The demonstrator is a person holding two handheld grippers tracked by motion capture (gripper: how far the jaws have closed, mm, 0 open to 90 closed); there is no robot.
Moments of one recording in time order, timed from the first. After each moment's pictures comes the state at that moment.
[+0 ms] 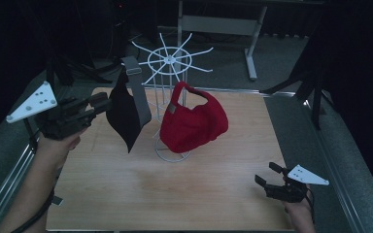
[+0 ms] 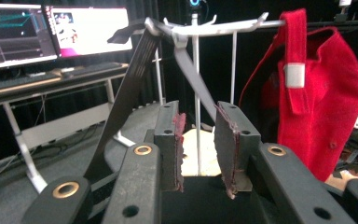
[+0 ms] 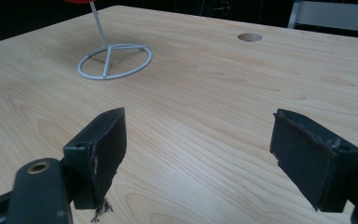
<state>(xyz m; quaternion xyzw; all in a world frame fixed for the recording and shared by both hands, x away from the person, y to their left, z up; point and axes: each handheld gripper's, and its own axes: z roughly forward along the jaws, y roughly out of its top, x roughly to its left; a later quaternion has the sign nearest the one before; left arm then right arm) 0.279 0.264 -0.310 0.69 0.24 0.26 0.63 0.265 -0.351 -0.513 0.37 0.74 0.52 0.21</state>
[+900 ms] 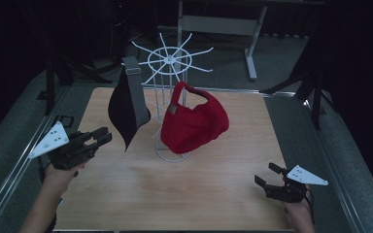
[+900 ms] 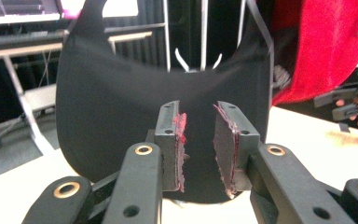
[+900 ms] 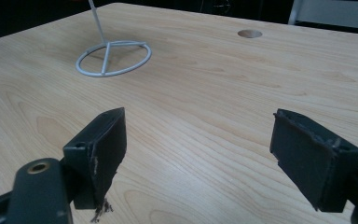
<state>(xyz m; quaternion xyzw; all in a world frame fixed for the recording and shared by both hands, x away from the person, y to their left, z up) 0.263 0.277 -0.410 0.71 0.28 0.25 0.60 0.265 -0.351 -0.517 0.37 0.74 0.51 0.21</state>
